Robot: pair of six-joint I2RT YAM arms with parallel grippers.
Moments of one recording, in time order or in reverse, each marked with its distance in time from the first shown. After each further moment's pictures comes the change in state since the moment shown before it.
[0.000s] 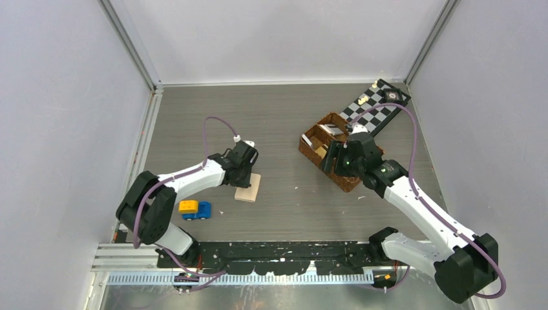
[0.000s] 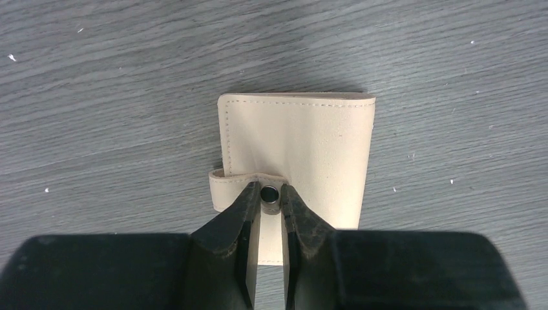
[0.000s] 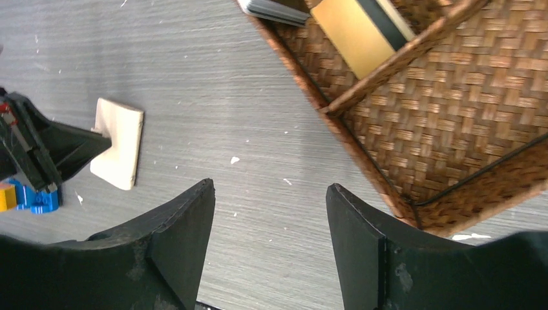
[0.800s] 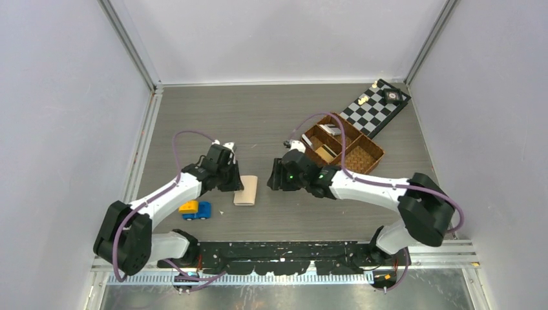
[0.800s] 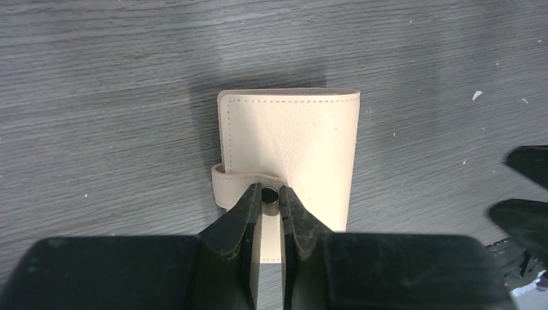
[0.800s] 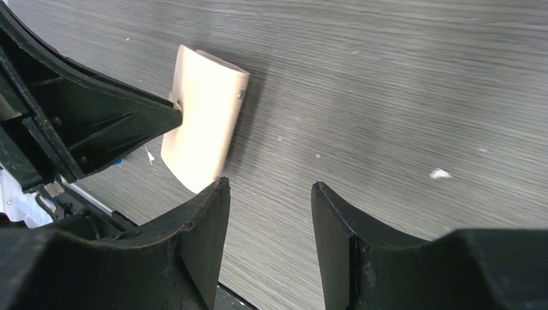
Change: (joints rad) left arm 0.156 -0.261 -0.177 0.058 0.269 -0.087; right arm 0.481 0.435 0.070 0.344 0.087 0.253
